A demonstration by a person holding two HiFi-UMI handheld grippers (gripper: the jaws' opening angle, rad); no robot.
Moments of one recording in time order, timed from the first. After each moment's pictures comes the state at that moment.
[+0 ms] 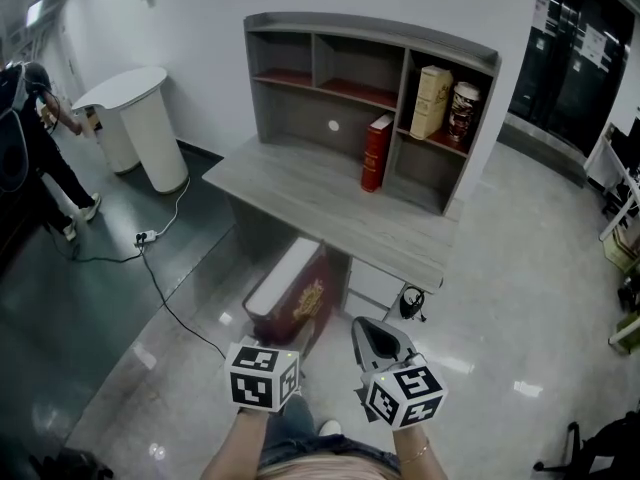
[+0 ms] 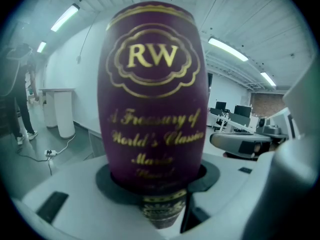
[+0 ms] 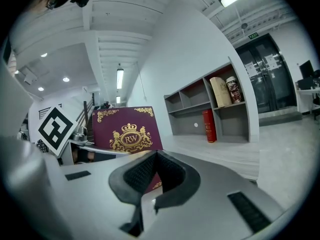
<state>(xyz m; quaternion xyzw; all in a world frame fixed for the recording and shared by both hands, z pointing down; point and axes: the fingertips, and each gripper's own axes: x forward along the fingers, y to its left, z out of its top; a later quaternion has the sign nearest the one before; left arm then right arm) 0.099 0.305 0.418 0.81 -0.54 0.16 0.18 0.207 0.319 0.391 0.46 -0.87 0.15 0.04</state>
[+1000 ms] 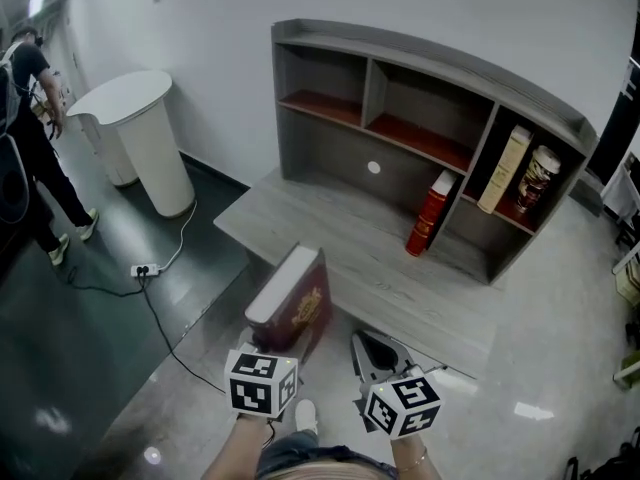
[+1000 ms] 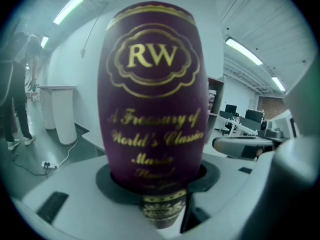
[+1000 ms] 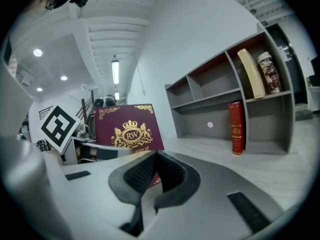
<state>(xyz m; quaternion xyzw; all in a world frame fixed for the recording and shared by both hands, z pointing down) -0.034 0.069 0.416 0.80 -0.55 0.16 0.20 0.077 0.084 0.394 0.44 -0.88 0.16 0.06</state>
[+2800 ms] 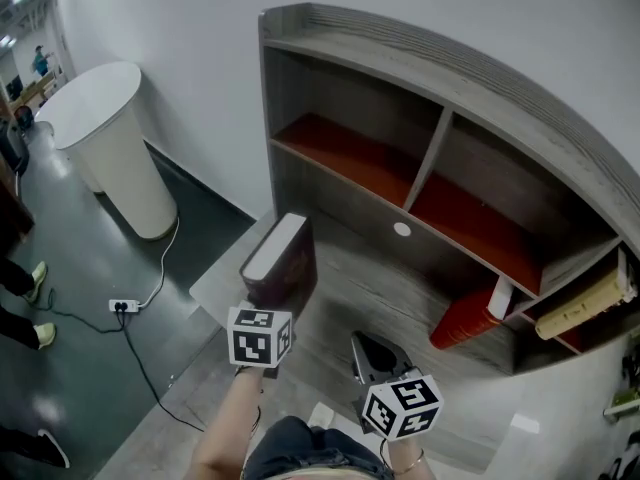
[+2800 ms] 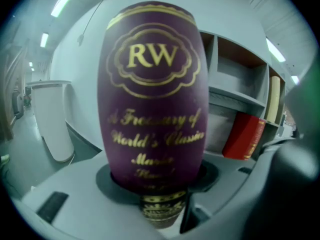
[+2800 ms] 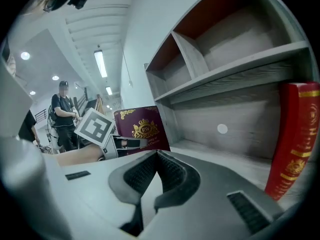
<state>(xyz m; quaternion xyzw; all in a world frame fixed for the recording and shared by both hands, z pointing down) -0.124 -0.323 0.464 0.77 -0.59 0.16 0.20 0.018 -0.235 0.426 0.44 -0.87 0.20 0.08</state>
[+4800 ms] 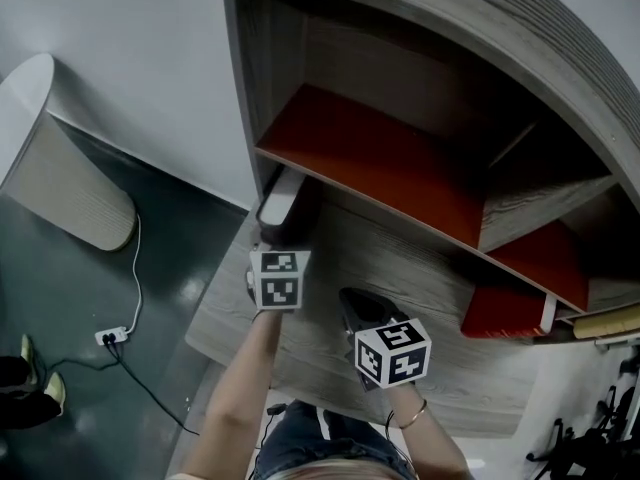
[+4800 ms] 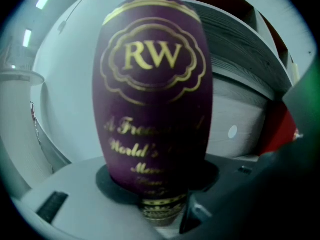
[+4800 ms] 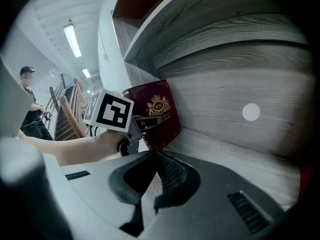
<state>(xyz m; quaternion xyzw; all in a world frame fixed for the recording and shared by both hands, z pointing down) -0.148 -0.555 0.537 0.81 -0.54 0.17 0.15 -0.068 -0.407 0.518 0.48 -0.81 0.28 0.19</state>
